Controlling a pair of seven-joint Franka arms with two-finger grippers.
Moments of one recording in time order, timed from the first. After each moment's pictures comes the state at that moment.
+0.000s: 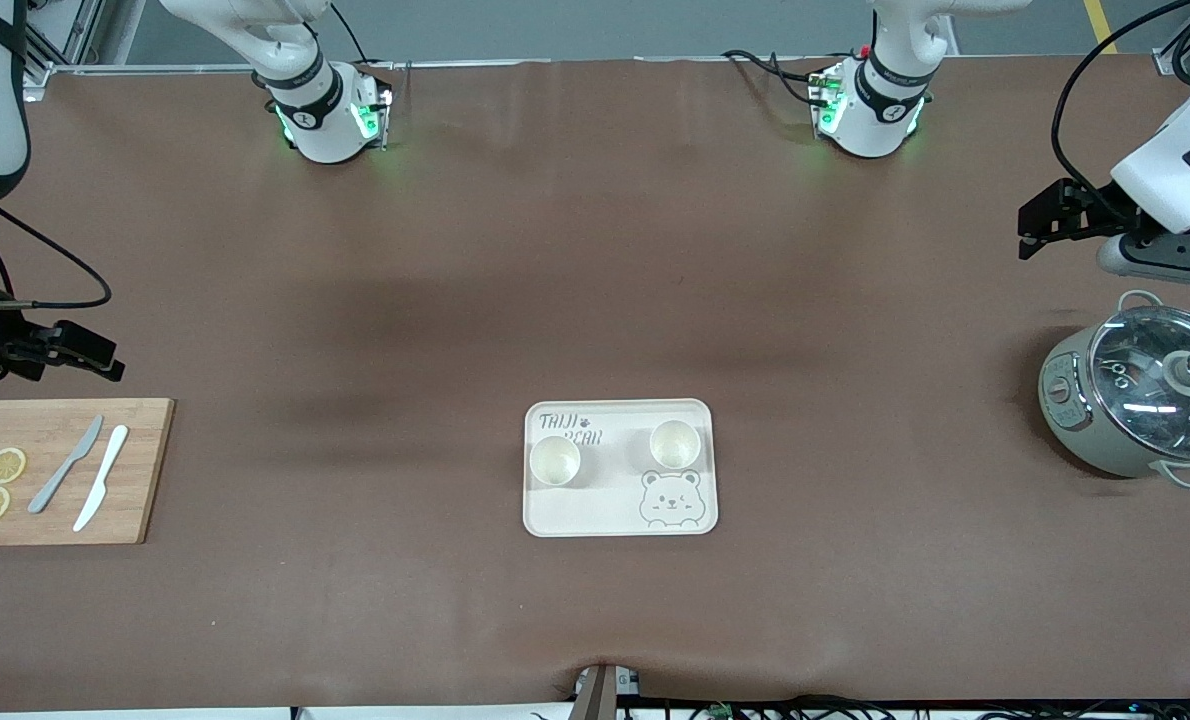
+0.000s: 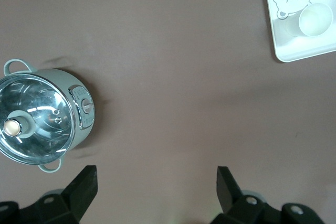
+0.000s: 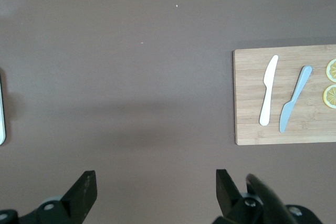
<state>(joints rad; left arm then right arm) -0.10 0.03 -0.03 -1.49 0.05 1.49 0.11 -0.03 0.17 -0.06 -1.57 0.05 1.81 -0.07</state>
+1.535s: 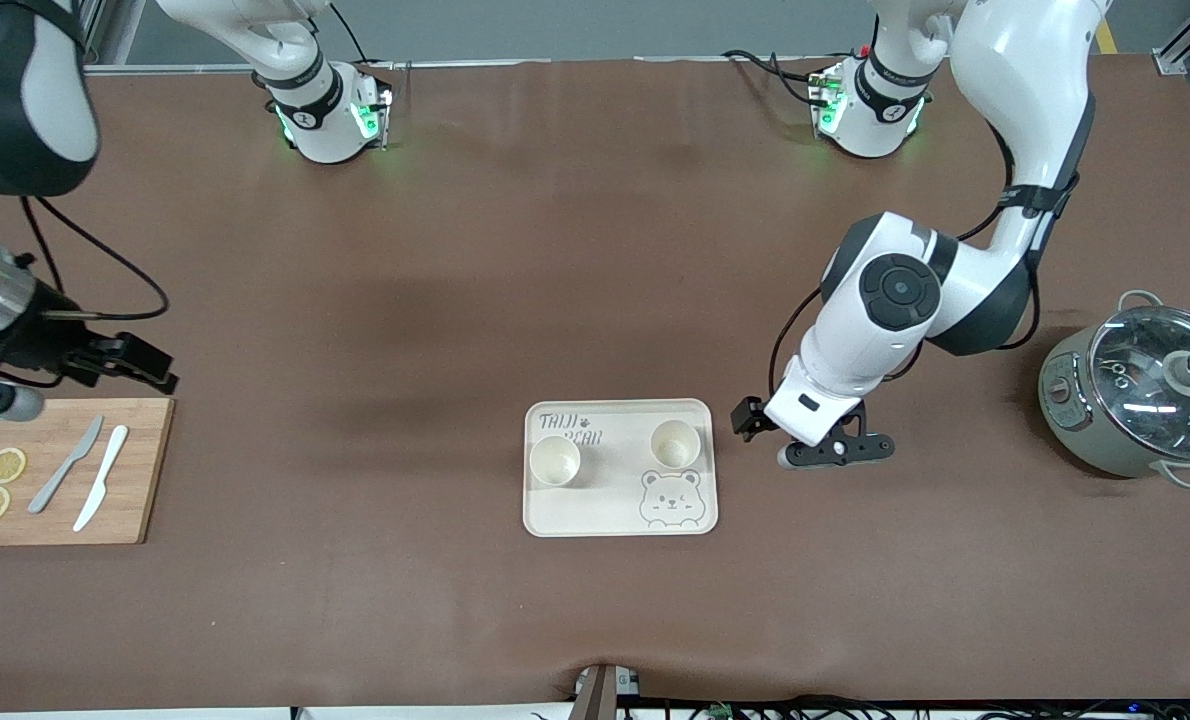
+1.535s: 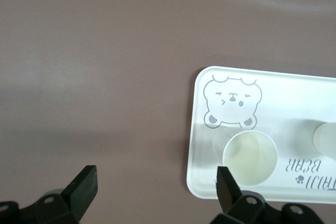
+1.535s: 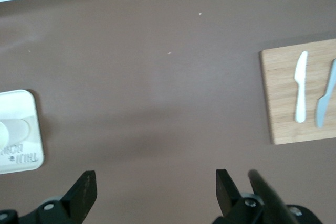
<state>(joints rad) -0.13 0.50 -0.34 -1.66 0.17 2.29 -0.62 0.10 0.19 -0.05 -1.54 0.05 1.83 0.20</state>
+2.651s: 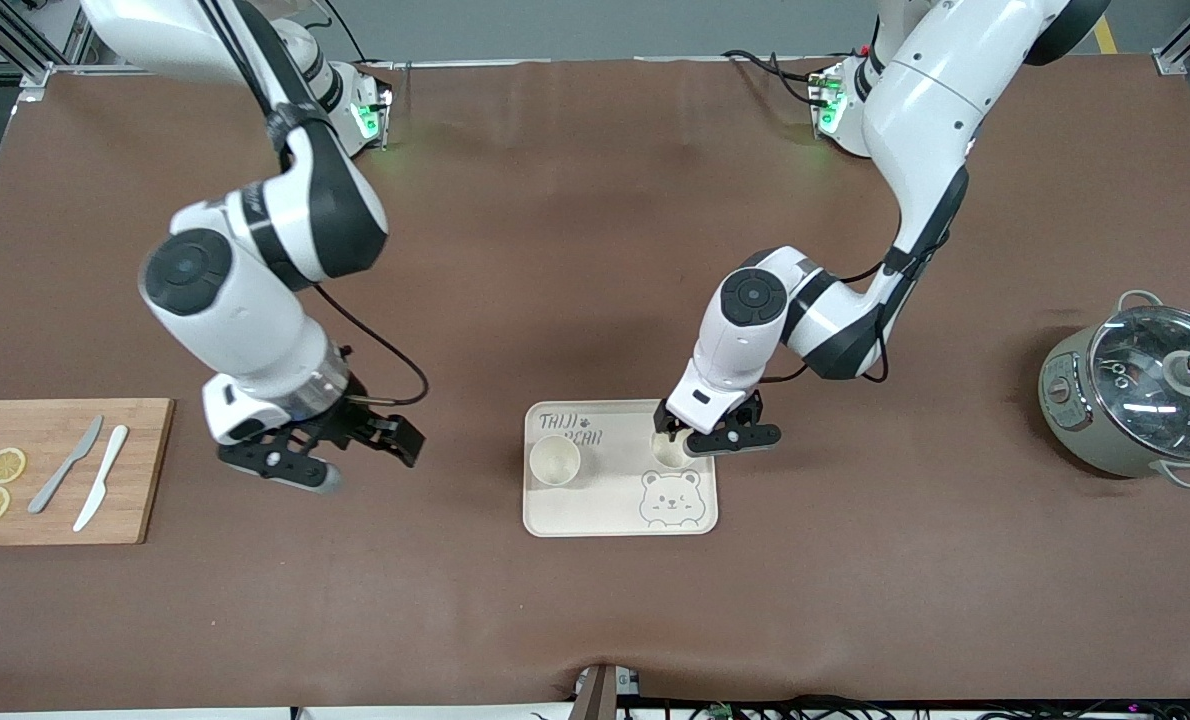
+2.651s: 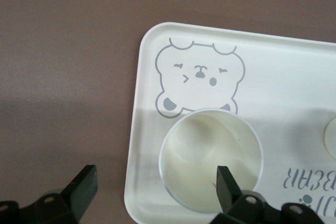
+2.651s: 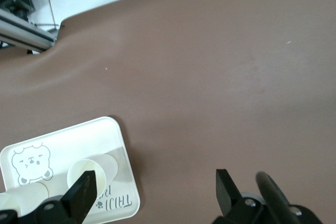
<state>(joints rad) -0.27 0.69 -0.34 -1.65 0.43 2.48 -0.94 0.41 0.50 -0.04 -1.41 0.05 2.12 0.63</state>
